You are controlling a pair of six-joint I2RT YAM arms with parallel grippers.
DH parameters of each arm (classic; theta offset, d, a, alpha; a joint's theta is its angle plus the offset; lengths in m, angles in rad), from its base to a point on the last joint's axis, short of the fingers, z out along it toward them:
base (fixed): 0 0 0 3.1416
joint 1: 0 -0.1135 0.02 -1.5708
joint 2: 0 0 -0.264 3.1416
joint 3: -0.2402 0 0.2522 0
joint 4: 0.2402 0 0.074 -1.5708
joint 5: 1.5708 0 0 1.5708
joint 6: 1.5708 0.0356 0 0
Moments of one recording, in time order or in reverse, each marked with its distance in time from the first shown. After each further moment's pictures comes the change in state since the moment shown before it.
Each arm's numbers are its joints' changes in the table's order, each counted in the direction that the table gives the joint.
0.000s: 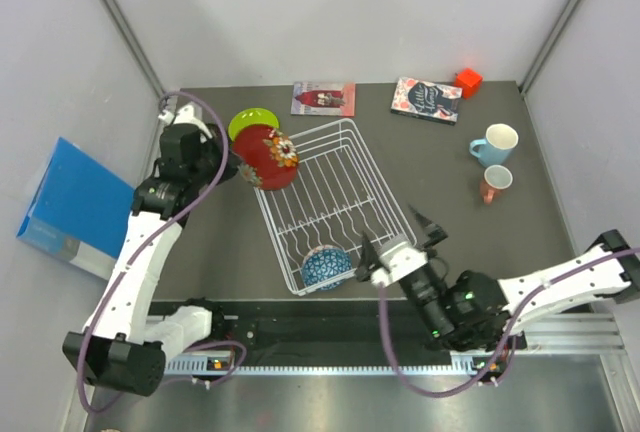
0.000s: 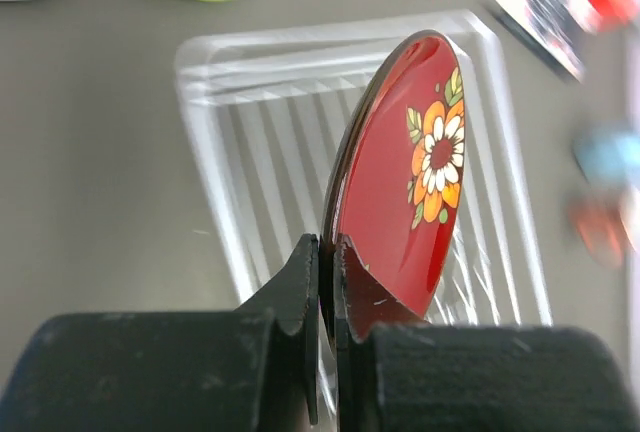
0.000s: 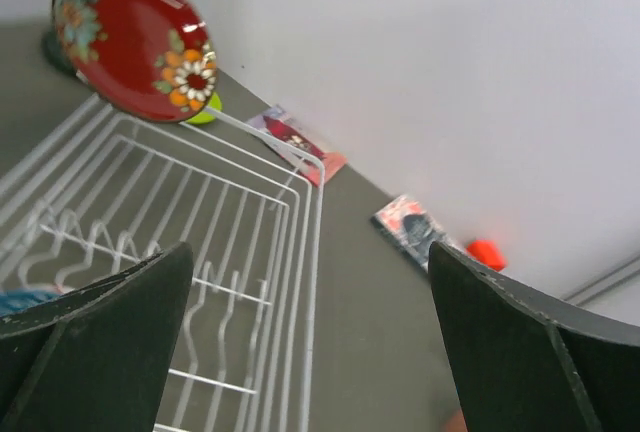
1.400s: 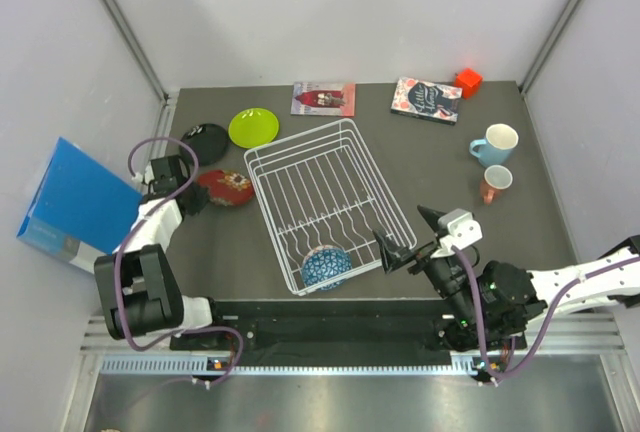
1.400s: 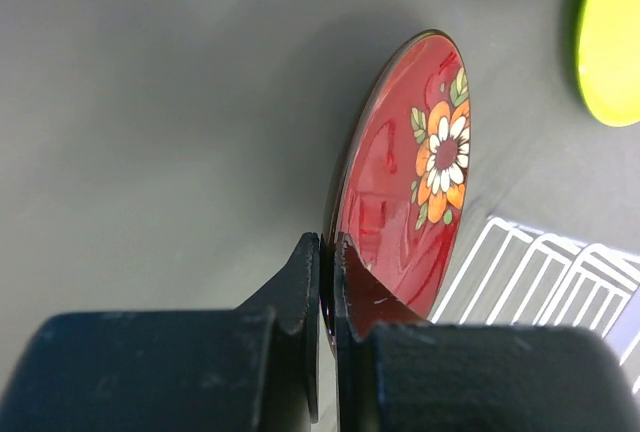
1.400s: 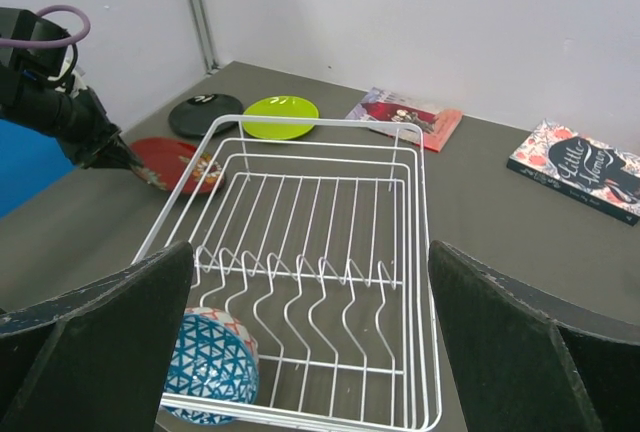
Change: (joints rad) left arm -0.427 -0.287 0.362 -0.299 -0.107 -0.257; right arm 0.044 0.284 0.012 0.381 -0.033 0.737
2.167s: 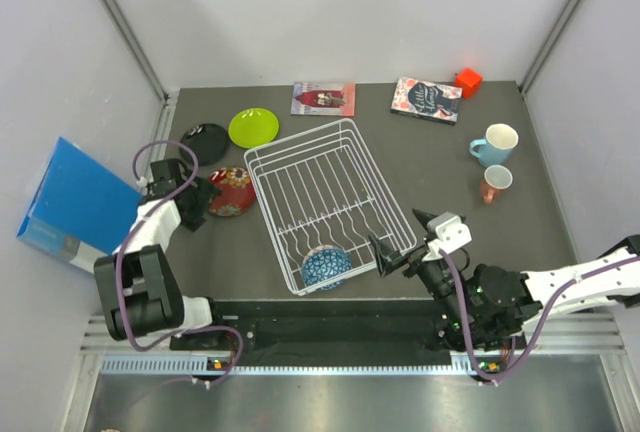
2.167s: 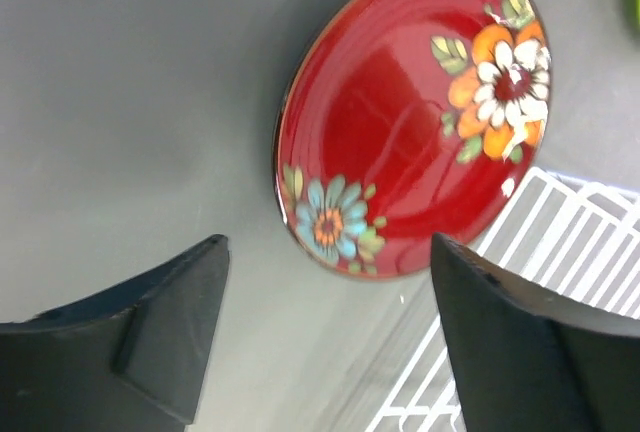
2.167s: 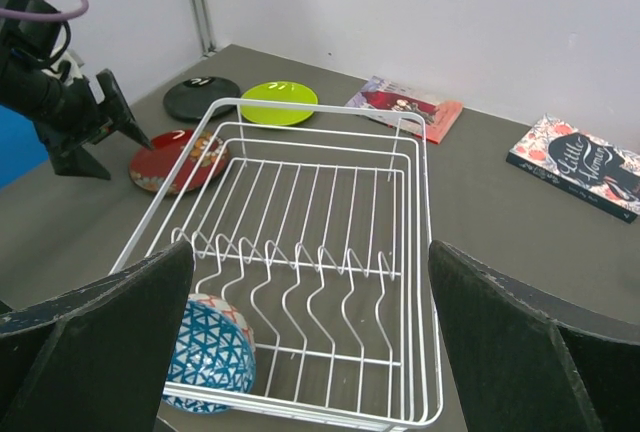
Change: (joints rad) left arm -0.018 -0.024 0.006 0.057 0.086 0.044; right arm 0.005 -0.028 0.000 0.058 -0.003 0.045
